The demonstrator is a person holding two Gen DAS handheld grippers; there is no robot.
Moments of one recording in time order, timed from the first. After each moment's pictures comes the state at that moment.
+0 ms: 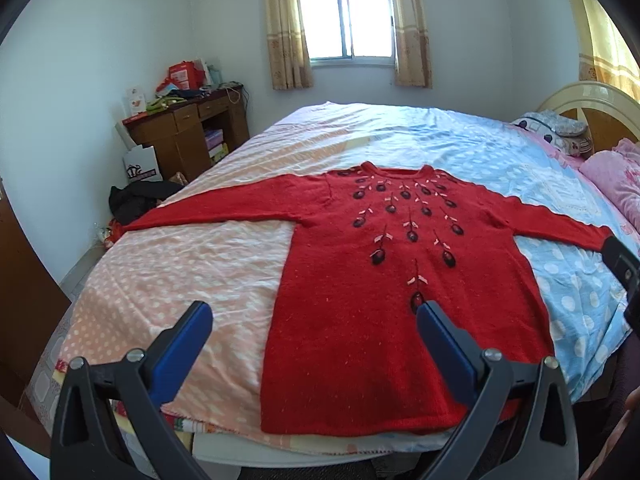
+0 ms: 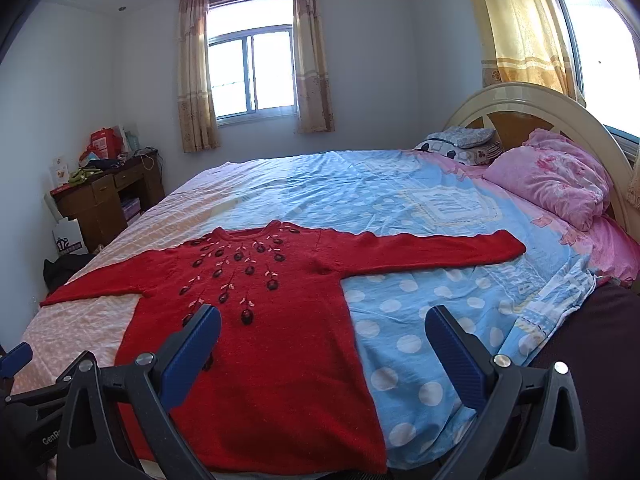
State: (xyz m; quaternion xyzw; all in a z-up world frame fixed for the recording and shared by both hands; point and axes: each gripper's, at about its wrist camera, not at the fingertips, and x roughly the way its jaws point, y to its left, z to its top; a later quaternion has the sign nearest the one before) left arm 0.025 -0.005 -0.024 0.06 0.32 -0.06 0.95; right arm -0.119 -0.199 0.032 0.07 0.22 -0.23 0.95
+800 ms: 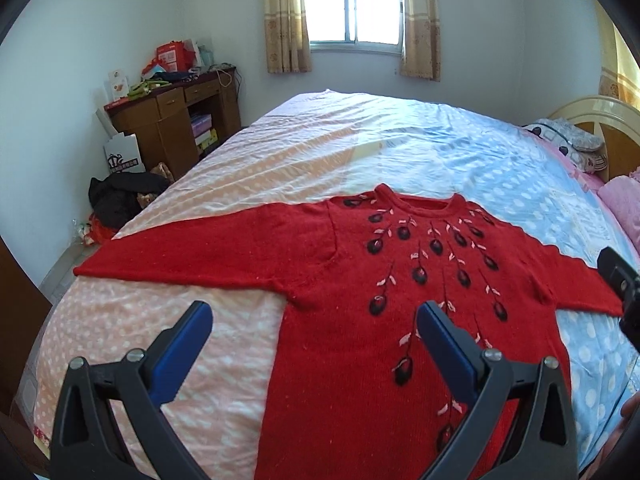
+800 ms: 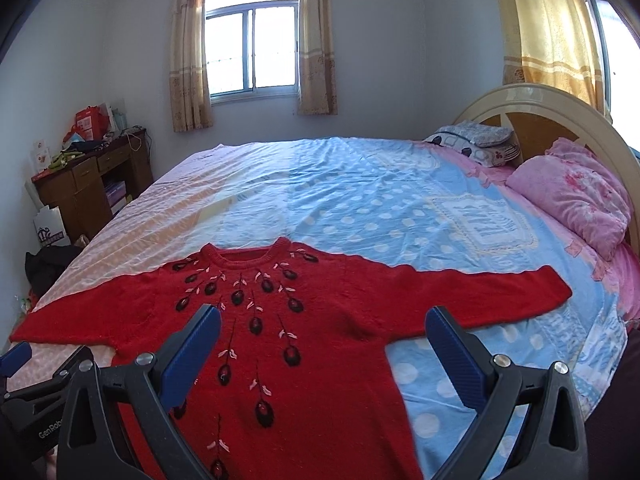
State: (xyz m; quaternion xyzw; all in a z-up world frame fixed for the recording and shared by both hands) left arm 0.174 -0.019 -0.016 0.04 0.35 -0.07 0.93; right arm 0.057 -0.212 0.044 0.06 0.27 -0.23 0.93
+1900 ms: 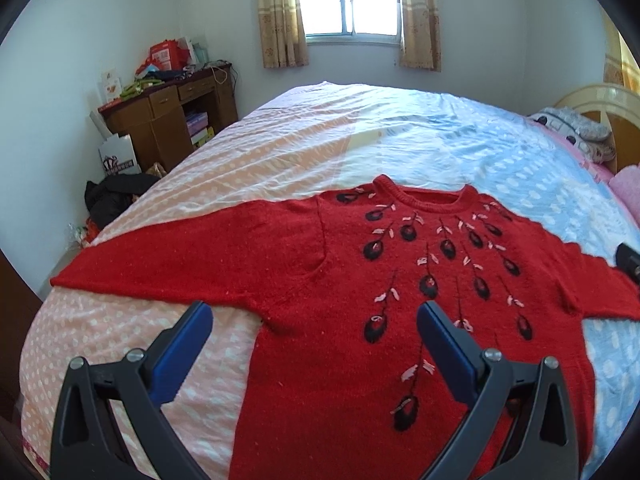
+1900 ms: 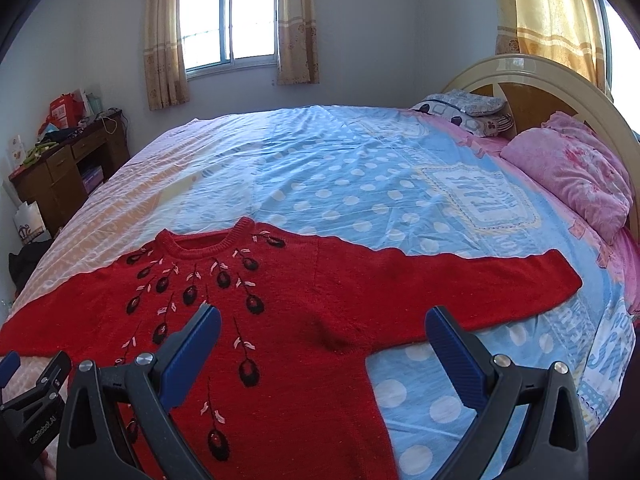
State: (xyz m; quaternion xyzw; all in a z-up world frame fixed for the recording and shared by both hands) left arm 0.216 -0.048 -0.044 0.06 0.36 -0.06 0.93; right arm 0.102 -0.273 0.015 0.08 0.31 -0.26 0.91
